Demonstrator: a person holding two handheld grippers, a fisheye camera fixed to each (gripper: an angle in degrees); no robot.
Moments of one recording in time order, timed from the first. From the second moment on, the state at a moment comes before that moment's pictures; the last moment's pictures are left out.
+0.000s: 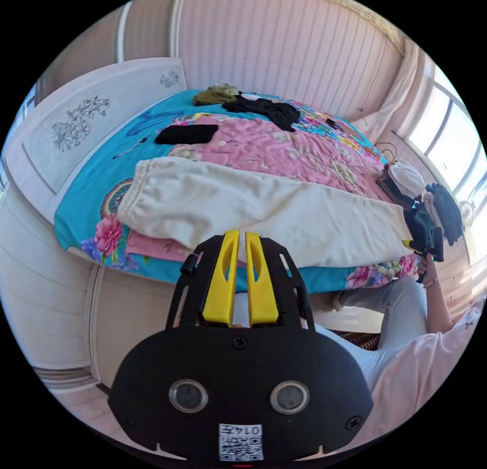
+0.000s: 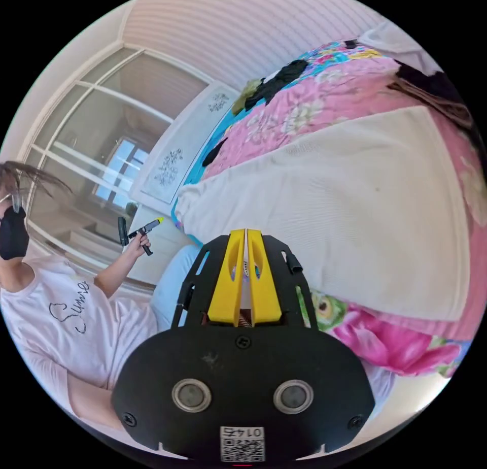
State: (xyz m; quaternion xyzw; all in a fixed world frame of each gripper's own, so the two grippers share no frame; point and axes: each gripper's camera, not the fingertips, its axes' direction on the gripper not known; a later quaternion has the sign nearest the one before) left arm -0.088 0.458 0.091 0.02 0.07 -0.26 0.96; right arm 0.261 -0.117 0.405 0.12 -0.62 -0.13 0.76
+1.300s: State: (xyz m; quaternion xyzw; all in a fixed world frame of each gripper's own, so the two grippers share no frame) left arm 0.079 0.369 0.181 -0.04 0.21 -0.01 0.98; right arm -0.259 -0.239 0.189 0.06 -0.21 -0.44 0.87
